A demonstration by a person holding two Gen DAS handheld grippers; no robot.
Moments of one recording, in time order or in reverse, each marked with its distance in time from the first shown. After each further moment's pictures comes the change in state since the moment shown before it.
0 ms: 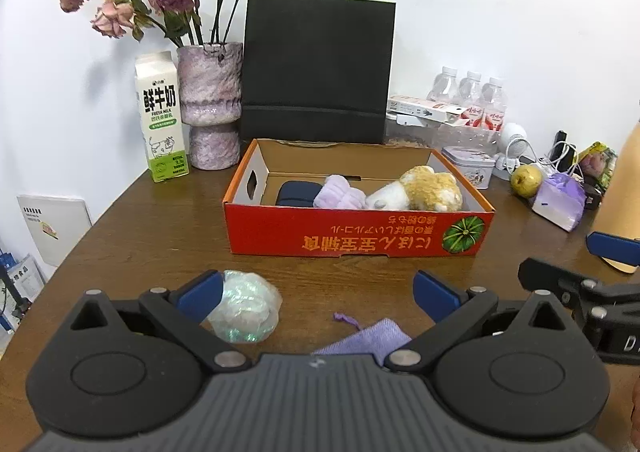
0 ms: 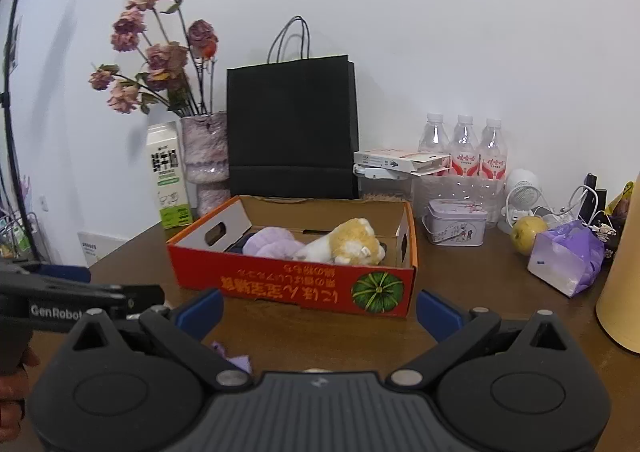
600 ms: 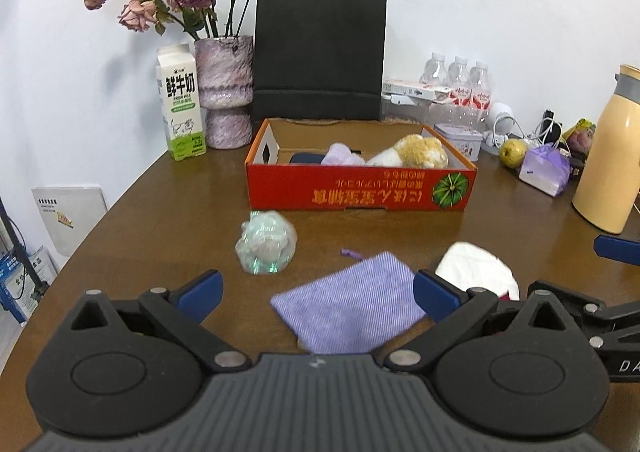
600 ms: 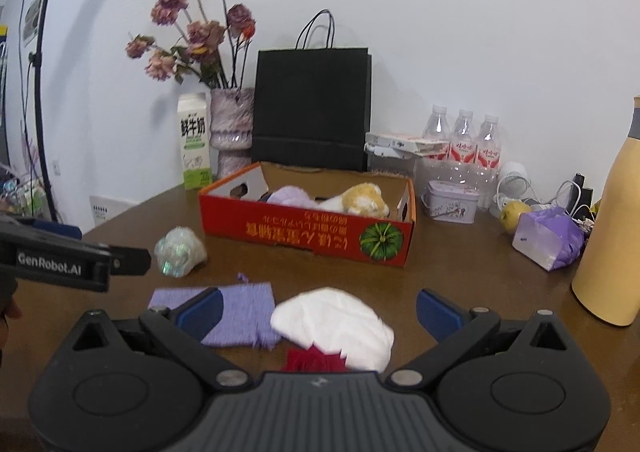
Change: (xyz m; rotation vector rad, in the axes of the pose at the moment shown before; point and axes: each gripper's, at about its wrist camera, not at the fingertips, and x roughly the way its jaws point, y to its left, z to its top) left arm -0.061 0.006 -0.048 0.021 0.022 0.012; right arm -0.067 0.021 -0.048 -0.082 0.040 -0.005
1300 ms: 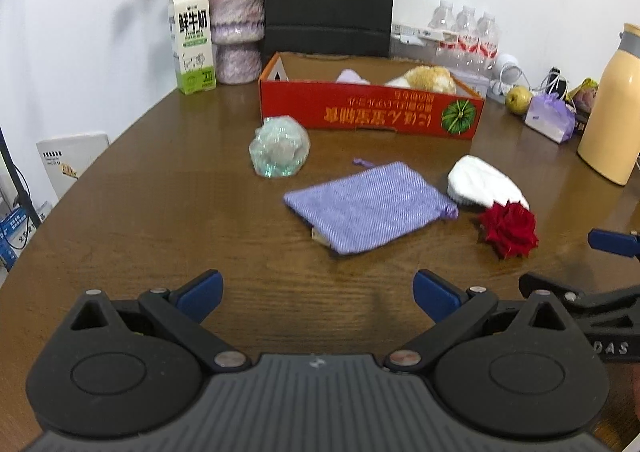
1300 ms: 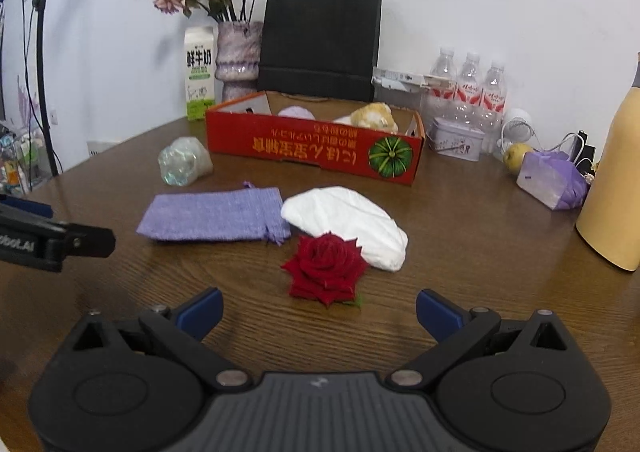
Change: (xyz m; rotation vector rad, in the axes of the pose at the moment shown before) left arm -0.003 0.010 -0.058 -0.018 0.128 0.007; right arm 0.011 0.016 -0.060 -0.033 0.142 -0.022
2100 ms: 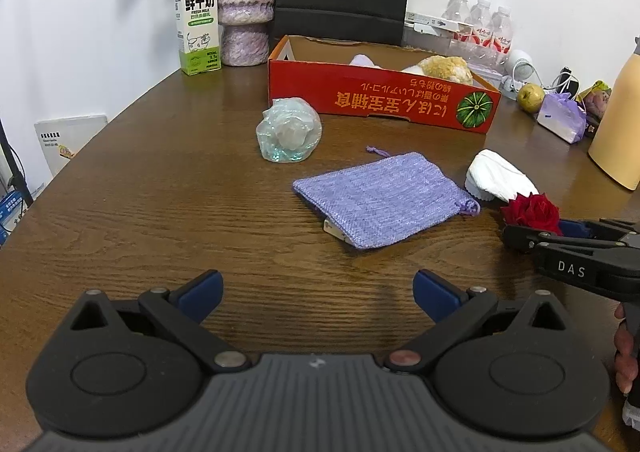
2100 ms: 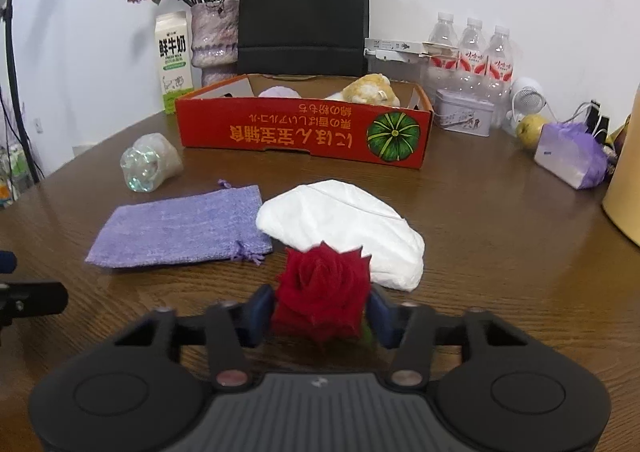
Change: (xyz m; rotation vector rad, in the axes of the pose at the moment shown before) left arm 0.022 0.011 0.000 -0.037 0.027 -0.008; right arm 0.062 -0.013 0.016 0.081 0.046 0.023
